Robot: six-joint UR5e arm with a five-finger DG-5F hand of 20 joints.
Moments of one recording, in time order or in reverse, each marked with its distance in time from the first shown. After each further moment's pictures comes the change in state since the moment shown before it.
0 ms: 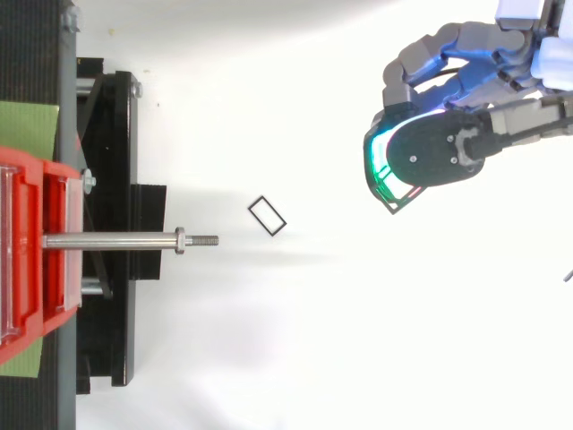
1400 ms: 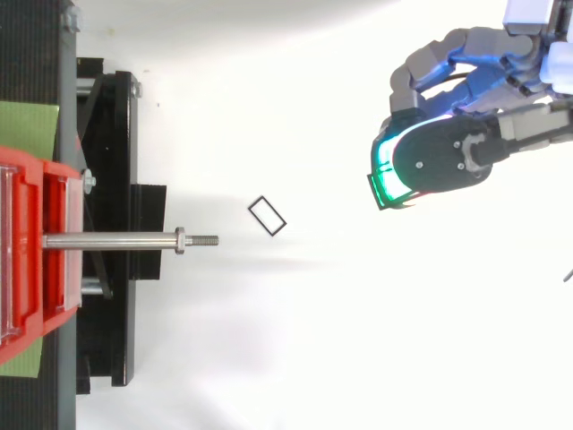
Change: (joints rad) arm 0.005 0.001 0.025 -0.054 -0.001 0.009
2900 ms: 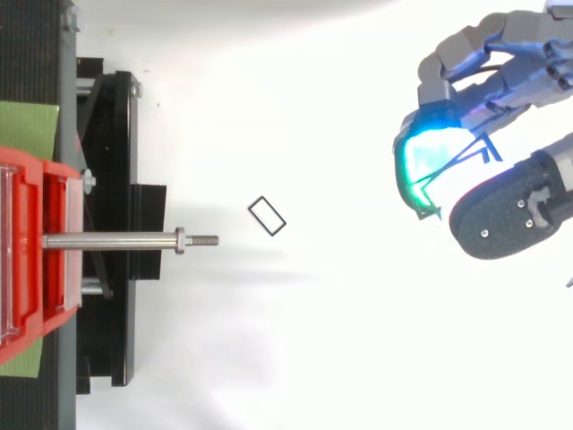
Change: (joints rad) arm 0.003 0.031 0.030 -0.055 0.001 0.019
